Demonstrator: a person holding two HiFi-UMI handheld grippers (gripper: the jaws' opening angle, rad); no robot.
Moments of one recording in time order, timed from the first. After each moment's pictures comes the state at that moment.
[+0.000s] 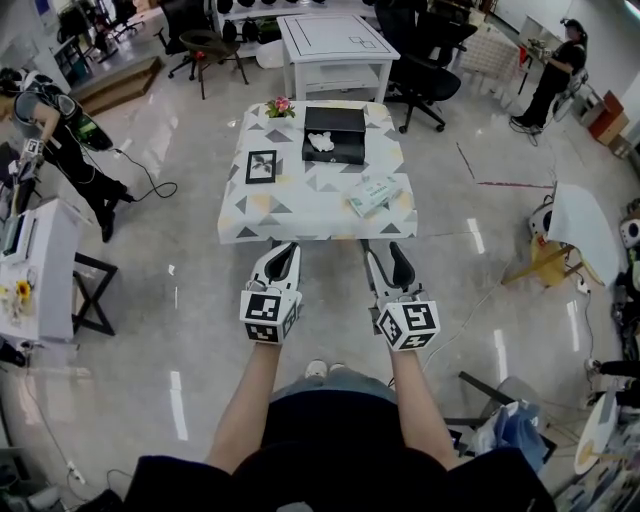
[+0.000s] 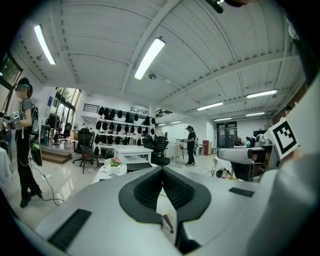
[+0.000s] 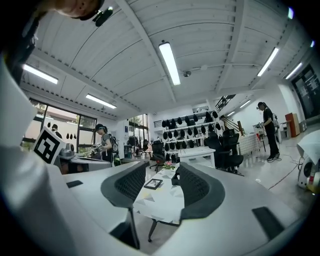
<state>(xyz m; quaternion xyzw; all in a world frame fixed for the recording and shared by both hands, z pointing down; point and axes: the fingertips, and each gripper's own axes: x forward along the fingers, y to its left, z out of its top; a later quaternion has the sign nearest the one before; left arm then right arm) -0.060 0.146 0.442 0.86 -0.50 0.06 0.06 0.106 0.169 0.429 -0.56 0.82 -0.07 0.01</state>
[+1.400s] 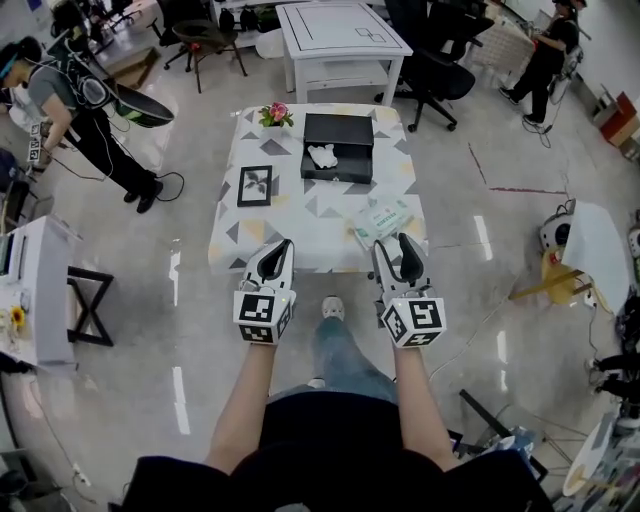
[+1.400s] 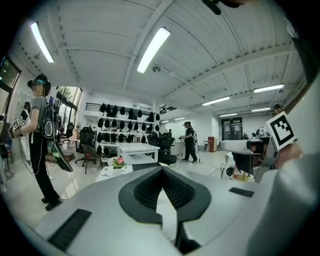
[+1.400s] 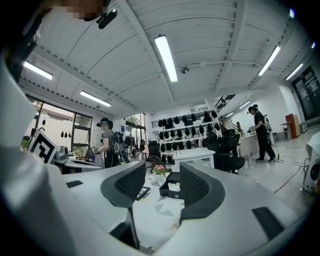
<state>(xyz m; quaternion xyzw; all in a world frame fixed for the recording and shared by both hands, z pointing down) -0.061 -0.012 0.472 0.85 -0.51 0.08 0.06 0.128 0.002 0.444 -0.57 0.82 -0.07 0.01</state>
